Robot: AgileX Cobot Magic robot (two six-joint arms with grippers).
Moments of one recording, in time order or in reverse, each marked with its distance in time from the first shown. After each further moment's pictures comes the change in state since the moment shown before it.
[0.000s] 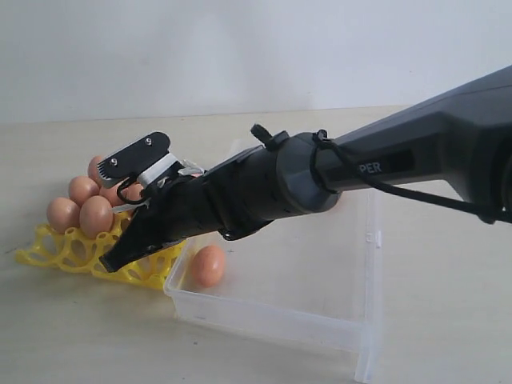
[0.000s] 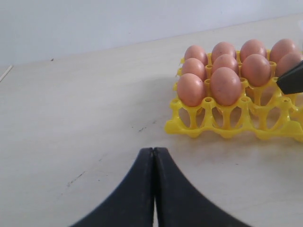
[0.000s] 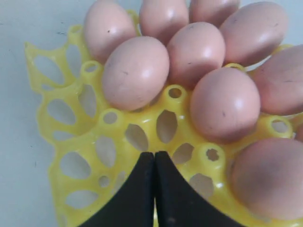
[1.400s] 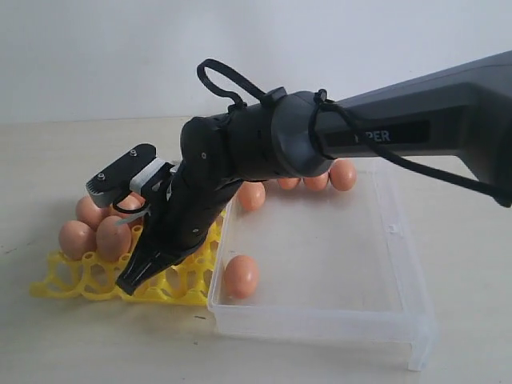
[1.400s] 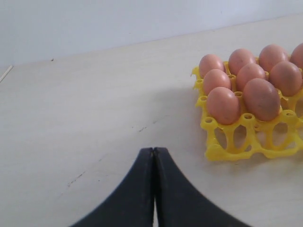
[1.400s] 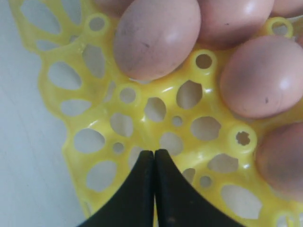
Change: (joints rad) left arm 0.000 0.000 0.000 0.000 0.000 0.000; right arm 0.002 -0.019 -0.125 -1.410 0.466 1.283
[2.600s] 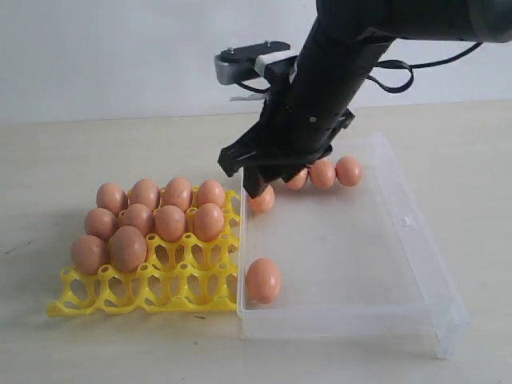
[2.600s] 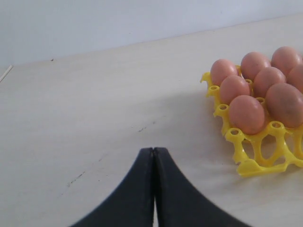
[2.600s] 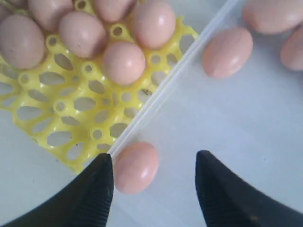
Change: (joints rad) left arm 0.000 0.000 0.000 0.000 0.000 0.000; right arm -0.255 -0.310 0.027 -0.054 0.373 0.274
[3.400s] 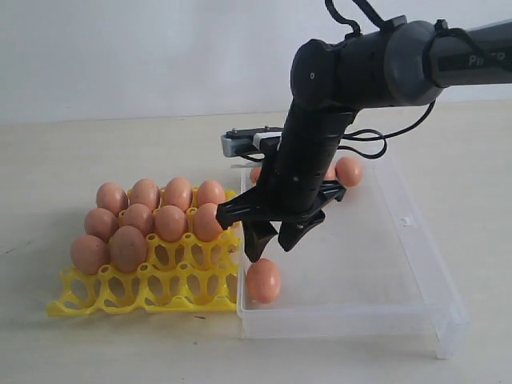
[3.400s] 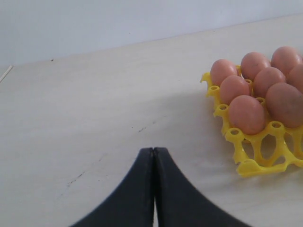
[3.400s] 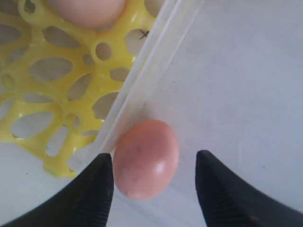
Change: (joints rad) left arm 0.000 0.000 0.000 0.000 0.000 0.000; right arm -0.017 0.202 0.000 0.109 0.055 0.041
